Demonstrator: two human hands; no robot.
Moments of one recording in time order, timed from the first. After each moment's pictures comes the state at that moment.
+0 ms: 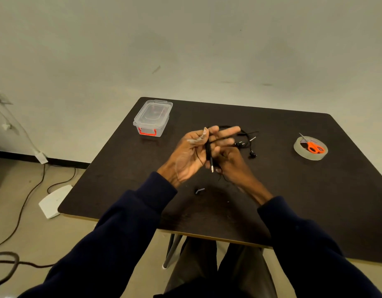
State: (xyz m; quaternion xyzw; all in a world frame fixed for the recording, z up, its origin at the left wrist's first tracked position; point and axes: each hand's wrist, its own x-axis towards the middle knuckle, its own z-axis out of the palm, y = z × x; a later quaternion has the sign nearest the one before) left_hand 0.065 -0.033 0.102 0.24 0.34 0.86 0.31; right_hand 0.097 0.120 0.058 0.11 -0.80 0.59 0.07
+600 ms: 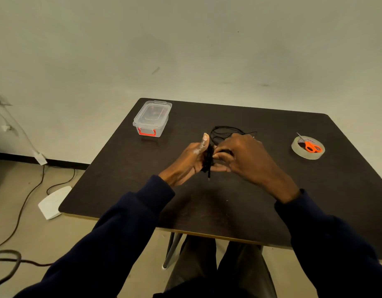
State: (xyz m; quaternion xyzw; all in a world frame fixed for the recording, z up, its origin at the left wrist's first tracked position) left_hand 0.065 -0.034 0.075 0.23 0.55 0.74 0.30; right_hand 0.124 0.136 0.129 0.20 -0.96 0.13 0.16
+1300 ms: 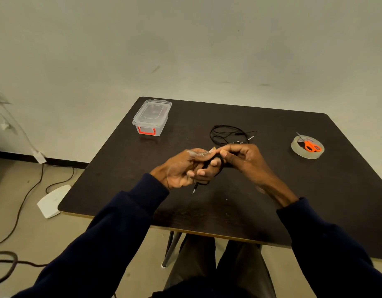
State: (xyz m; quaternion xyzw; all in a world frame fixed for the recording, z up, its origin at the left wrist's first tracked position) left_hand 0.069 -0.053 0.083 0.24 0.38 0.72 0.52; right_hand 0.123 0.152 0.088 0.15 -0.79 0.59 0.04
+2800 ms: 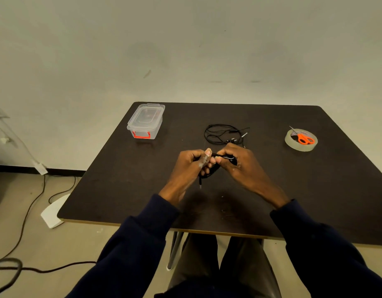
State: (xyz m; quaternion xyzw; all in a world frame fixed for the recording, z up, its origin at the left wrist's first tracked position) left_hand 0.100 -0.025 0.067 0.17 0.72 0.67 0.11; right_hand 0.131 0.161 0.069 0.16 -0.90 0.37 0.17
